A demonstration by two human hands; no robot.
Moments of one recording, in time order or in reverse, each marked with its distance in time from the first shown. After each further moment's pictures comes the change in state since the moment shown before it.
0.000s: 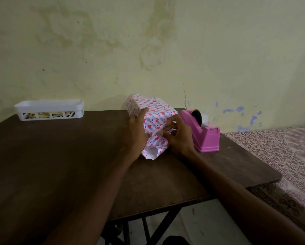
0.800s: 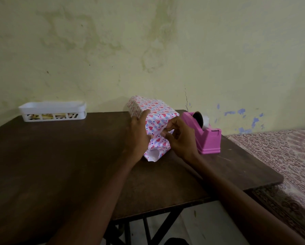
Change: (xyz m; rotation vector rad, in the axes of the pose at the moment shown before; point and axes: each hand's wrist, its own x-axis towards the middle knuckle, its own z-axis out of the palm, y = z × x) left_hand -0.002 0.000 0.002 0.004 0.016 0.008; right_hand -0.012 -0.018 -0.007 0.002 0.025 -0.189
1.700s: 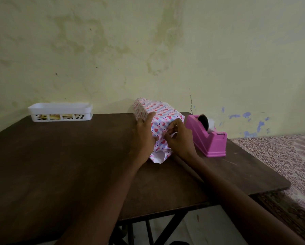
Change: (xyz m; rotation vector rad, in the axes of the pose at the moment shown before) left_hand -0.001 -0.003 -0.001 -0.029 0.010 0.010; right_hand 0.013 0.013 0.025 -0.185 -0.019 0.136
